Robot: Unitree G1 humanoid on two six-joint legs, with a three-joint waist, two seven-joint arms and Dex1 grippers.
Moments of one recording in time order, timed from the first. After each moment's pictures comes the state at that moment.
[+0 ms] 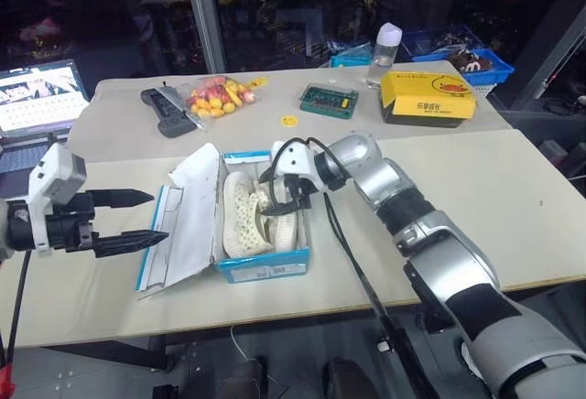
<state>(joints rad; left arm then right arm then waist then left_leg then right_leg) -0.09 1.18 0.46 -0.19 -0.73 0.66 -1.23 -1.21 -0.22 0.43 0.83 -0.06 -0.09 1.25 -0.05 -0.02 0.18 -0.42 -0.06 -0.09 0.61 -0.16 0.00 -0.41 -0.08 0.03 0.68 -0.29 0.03</state>
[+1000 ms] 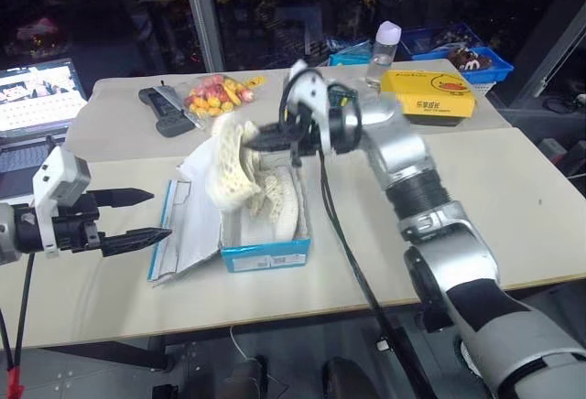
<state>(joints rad) -0.09 1.14 0.47 -0.21 -0.71 0.66 -1.18 -1.26 -0.24 0.16 0.50 0.14 0.28 1.19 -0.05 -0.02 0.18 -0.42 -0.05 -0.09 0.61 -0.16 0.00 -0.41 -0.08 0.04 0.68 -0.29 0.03</state>
